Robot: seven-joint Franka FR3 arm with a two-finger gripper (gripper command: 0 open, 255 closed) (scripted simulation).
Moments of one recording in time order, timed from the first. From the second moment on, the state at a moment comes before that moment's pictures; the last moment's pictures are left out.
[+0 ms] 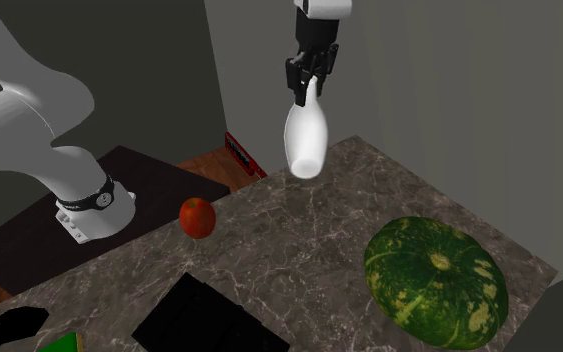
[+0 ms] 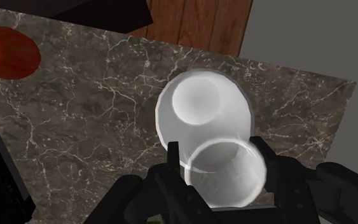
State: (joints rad) arm 0.08 0.04 0.51 -1.84 0.00 1.85 0.86
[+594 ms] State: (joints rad) arm 0.06 0.00 0.50 -1.77 0.02 1.74 0.83
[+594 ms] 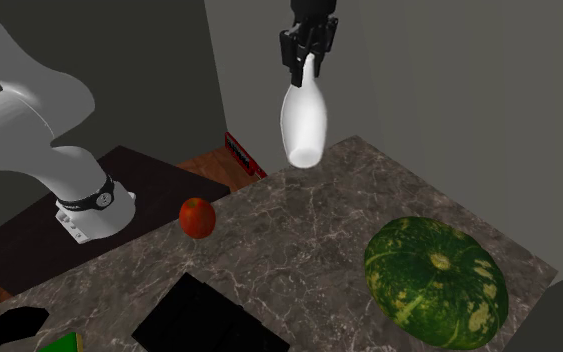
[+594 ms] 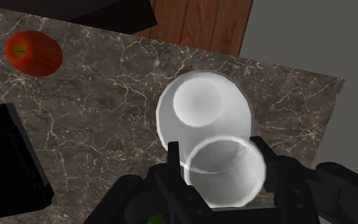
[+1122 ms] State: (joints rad) arm 0.02 -0.29 0.39 -1.94 0.12 1.64 0.66
